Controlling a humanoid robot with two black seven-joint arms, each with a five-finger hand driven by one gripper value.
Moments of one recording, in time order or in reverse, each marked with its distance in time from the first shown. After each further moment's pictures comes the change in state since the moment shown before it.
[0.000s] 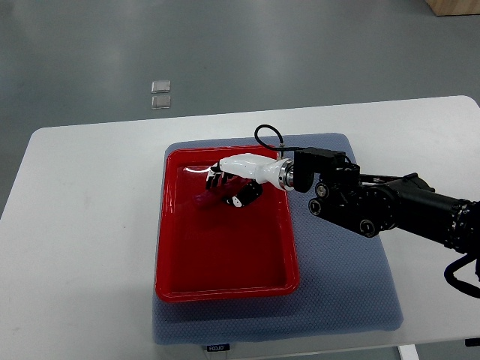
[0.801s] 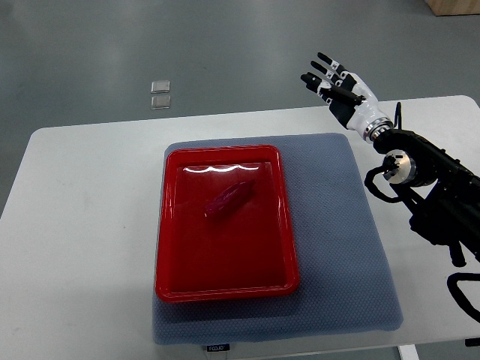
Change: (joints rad) left arm 0.000 0.000 0.003 0.000 0.000 0.001 0.001; right arm -0.249 -0.072 0.810 -0.151 1.231 0.175 0.007
